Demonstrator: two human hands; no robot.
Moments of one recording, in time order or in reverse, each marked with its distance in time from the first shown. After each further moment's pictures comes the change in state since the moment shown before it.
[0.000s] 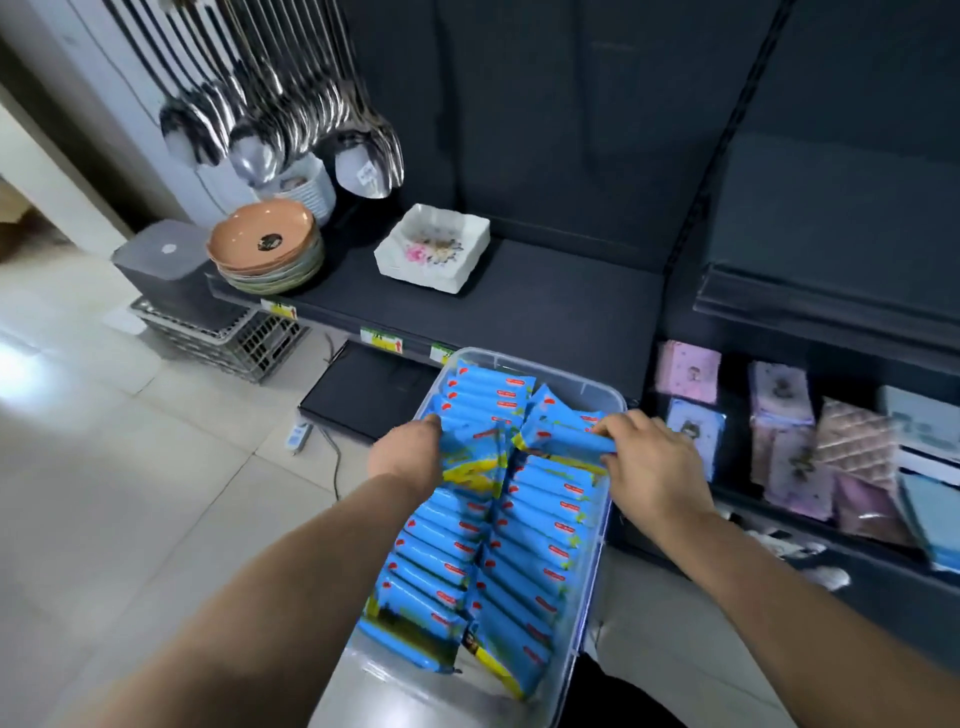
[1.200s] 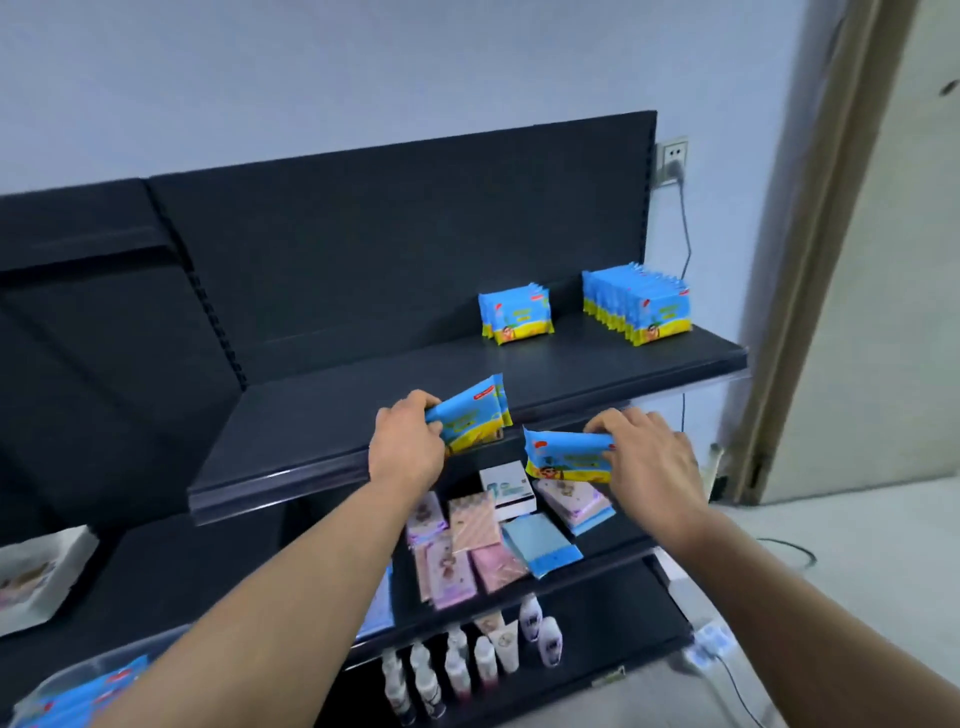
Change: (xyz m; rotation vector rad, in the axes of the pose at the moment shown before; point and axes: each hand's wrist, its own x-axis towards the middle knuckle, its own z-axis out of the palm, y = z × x) left_hand -0.170 0.504 -0.099 -0.460 0.452 0.717; right_hand -0.263 0.329 -0.267 -0.159 0.437 0.652
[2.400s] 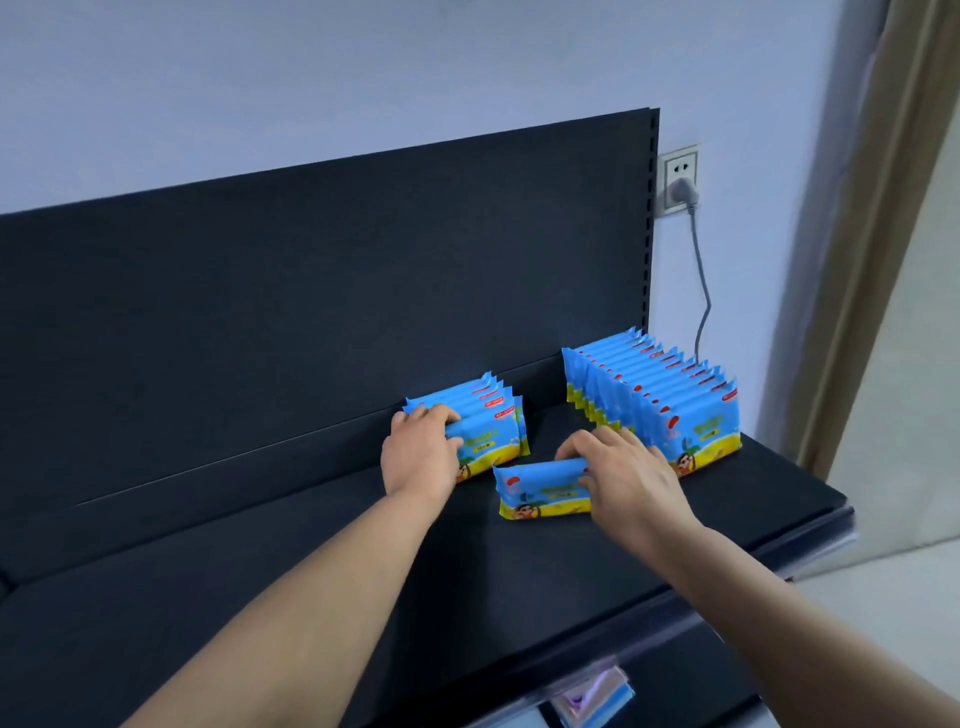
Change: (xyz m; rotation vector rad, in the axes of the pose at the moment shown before) left_hand 0.309 0.071 0.194 0.179 -0.026 0.140; right_hand 0.288 0.101 0.112 0.100 -0.102 -0.043
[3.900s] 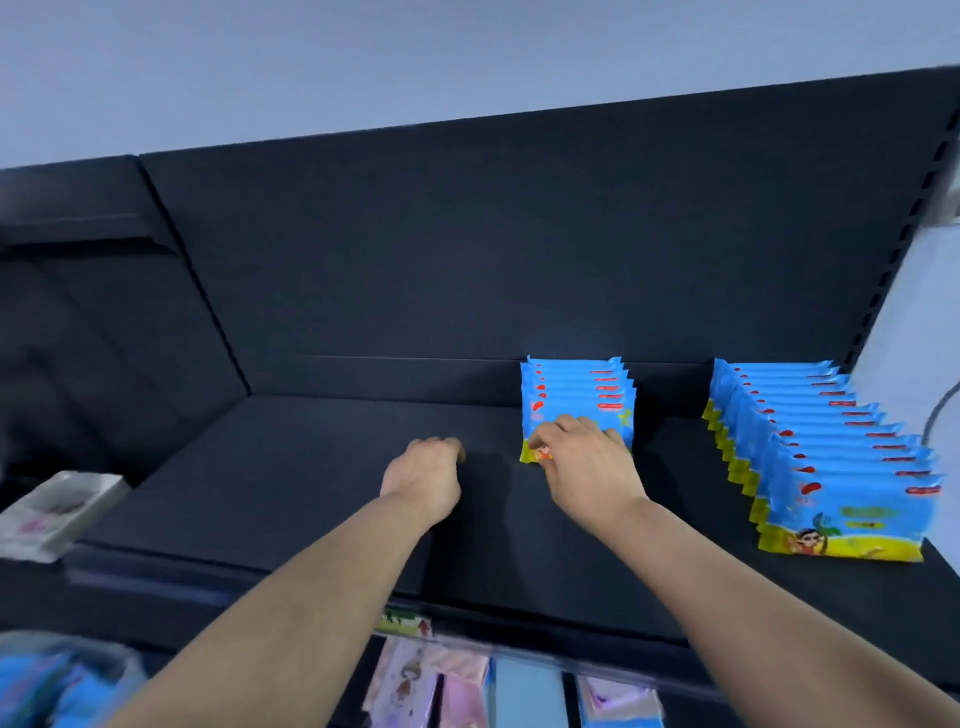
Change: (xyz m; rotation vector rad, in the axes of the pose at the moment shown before) left_hand -0.090 -0.043 -0.030 0.244 -0.227 -0.396; right_hand 0.055 -0.053 0.046 0.066 -0.149 -0.512
